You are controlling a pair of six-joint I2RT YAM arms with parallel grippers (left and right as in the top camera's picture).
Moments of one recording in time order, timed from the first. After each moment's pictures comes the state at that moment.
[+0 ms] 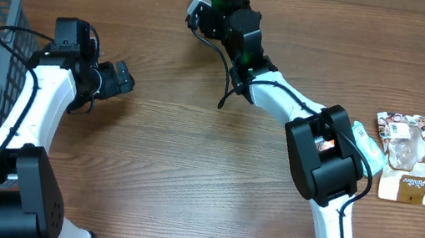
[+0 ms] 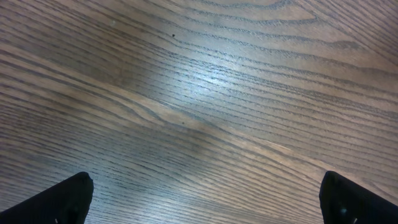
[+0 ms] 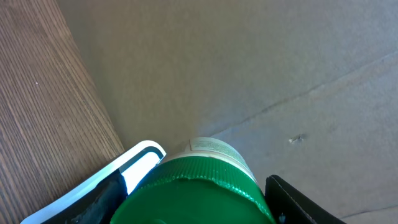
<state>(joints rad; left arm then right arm) 0.13 1.70 1.21 -0.75 0.12 -0.34 0.50 2.34 1.67 0.56 0.05 -0.98</state>
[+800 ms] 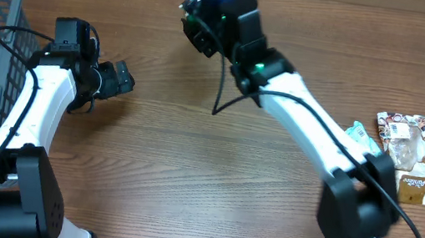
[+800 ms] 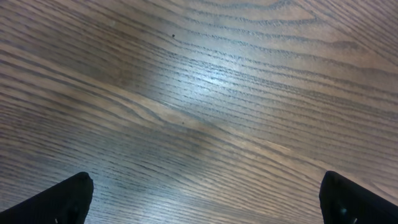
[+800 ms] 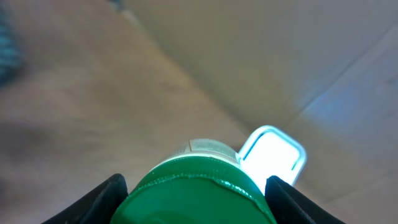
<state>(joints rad) 0.13 1.70 1.21 -0.75 0.12 -0.34 0.57 1.96 1.67 -0.17 -0.12 -0.31</state>
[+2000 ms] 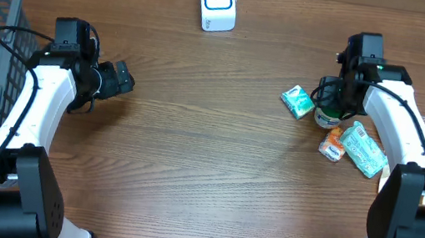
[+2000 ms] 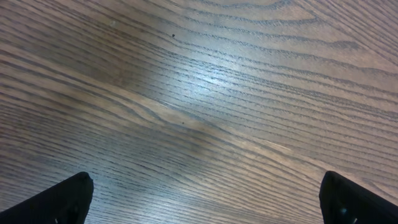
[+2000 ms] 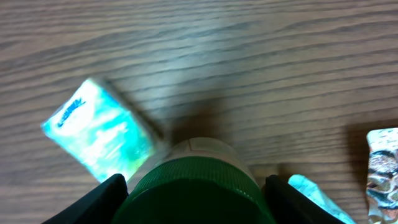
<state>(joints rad) 0.13 1.70 1.21 -0.75 0.12 -0.34 0.04 1.87 1.43 -0.83 0.07 0.11</state>
